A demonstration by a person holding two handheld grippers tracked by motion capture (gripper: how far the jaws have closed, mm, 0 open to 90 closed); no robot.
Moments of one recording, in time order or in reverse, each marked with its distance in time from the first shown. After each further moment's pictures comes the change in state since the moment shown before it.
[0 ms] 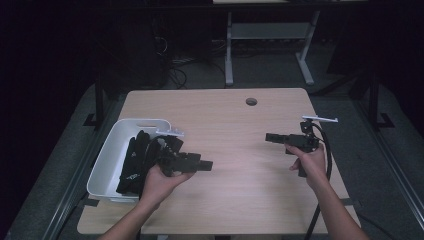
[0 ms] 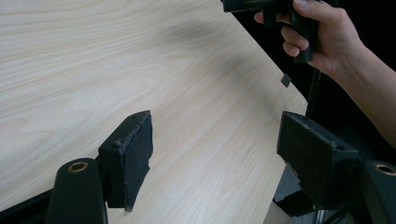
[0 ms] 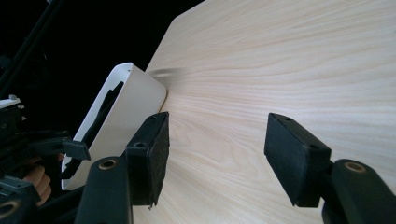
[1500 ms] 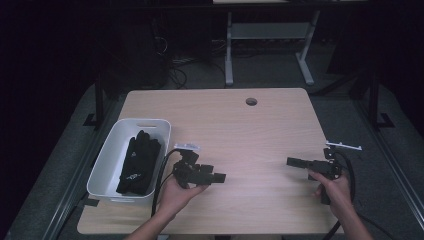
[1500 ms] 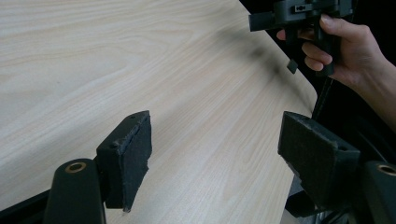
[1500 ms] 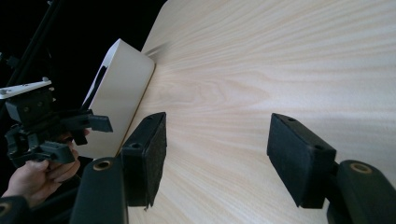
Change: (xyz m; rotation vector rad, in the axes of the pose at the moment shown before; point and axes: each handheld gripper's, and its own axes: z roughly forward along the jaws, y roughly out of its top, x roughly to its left) left arm -0.001 -0.029 0.050 0.017 -0.024 -0.001; right arm -0.047 -0.063 -0.054 0.003 0.021 0.073
